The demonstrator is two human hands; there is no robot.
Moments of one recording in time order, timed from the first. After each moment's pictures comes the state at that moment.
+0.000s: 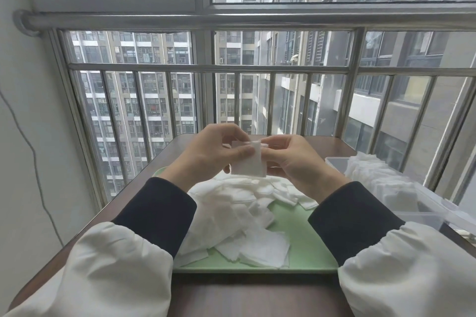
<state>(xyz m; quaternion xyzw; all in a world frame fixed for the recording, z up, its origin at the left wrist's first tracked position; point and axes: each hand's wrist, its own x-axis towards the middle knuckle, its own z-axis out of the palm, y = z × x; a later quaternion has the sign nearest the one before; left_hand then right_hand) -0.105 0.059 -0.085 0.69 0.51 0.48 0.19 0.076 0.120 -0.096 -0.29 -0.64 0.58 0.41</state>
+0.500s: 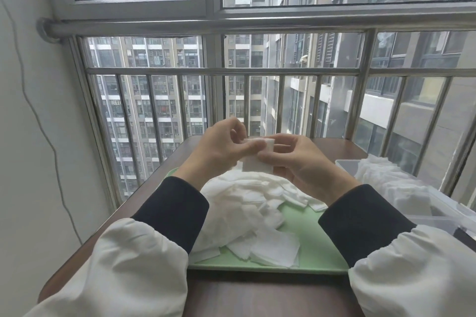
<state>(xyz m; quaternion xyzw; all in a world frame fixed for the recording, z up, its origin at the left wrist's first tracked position) -0.105 0.057 -0.077 0.66 0.57 0.47 0.10 0.078 0.115 -0.093 -0.19 -0.64 0.64 0.38</state>
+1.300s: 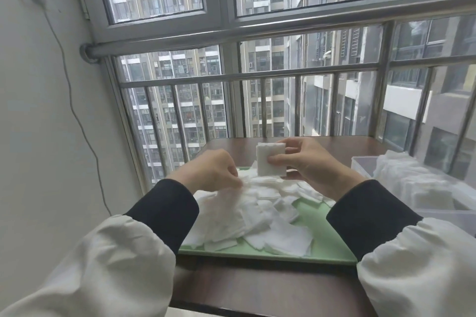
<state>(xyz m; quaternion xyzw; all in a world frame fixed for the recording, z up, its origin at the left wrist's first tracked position) -0.134 0.026 -0.082 0.63 0.76 0.14 0.08 0.072 0.112 -0.096 -0.26 -0.68 0.58 0.36</state>
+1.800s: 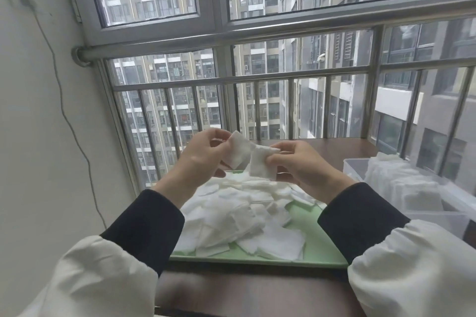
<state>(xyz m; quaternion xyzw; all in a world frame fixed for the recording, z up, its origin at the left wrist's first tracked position) -0.116 0.012 -0.071 0.54 0.62 0.54 0.19 0.071 0.112 -0.098 -0.28 -0.65 0.59 0.38</state>
